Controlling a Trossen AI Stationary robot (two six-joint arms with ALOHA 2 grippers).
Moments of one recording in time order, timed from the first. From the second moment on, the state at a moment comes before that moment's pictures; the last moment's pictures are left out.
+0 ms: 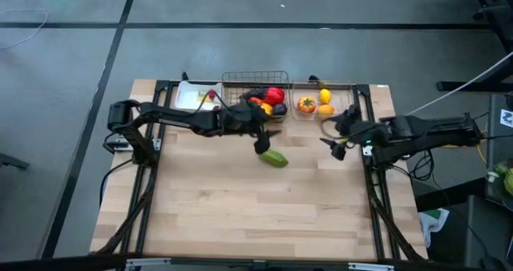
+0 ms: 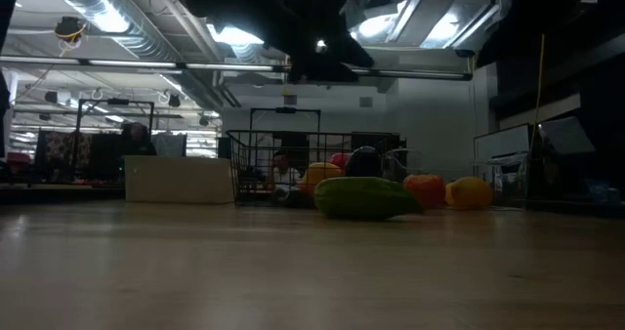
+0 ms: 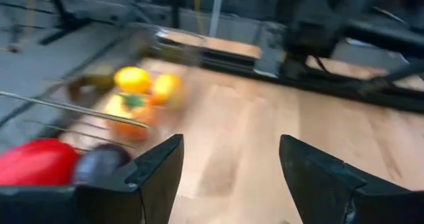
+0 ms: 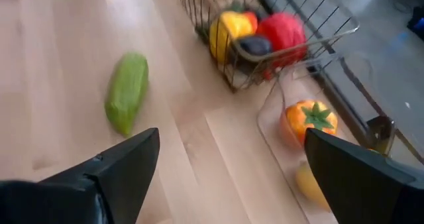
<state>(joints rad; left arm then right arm) 0.14 1.68 1.10 0.24 -0.14 -0.11 0.13 0.80 0.85 -0.82 0.49 0.25</state>
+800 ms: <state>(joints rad) 0.04 1.90 1.15 0.11 -0.05 0.19 0.13 0.27 0.26 -0.32 0.34 0.28</state>
